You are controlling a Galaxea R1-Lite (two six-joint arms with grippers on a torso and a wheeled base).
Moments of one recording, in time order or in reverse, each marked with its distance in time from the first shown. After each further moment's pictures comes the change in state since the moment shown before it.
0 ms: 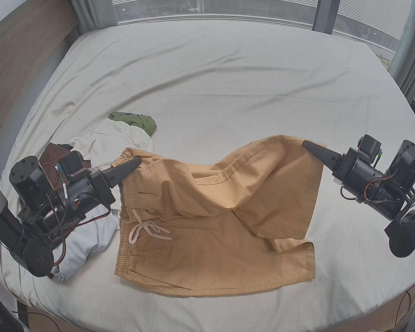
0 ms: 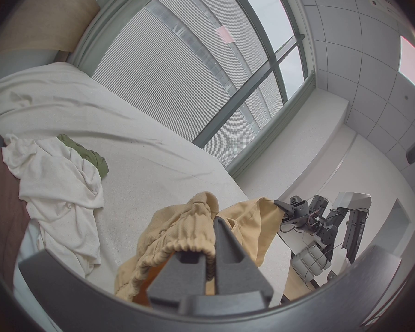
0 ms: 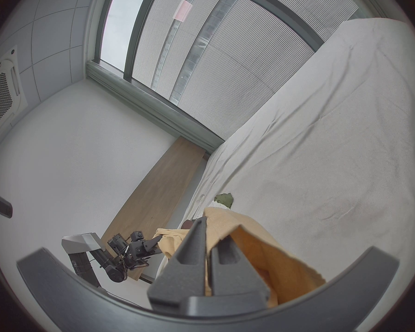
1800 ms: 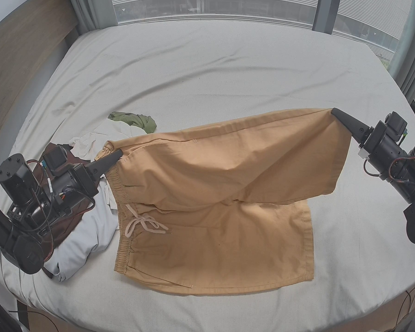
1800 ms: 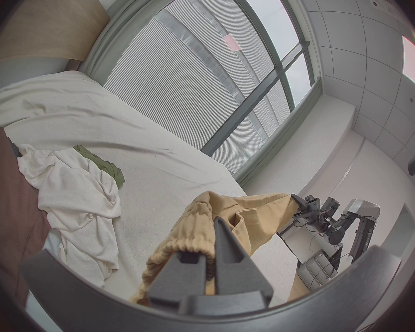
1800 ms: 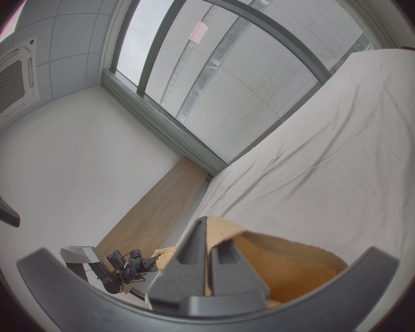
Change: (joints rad) left arm 0.088 -0.036 0.014 0.000 0.002 -0.037; right arm -0.103 -0.113 -0.050 0.013 0.016 0.000
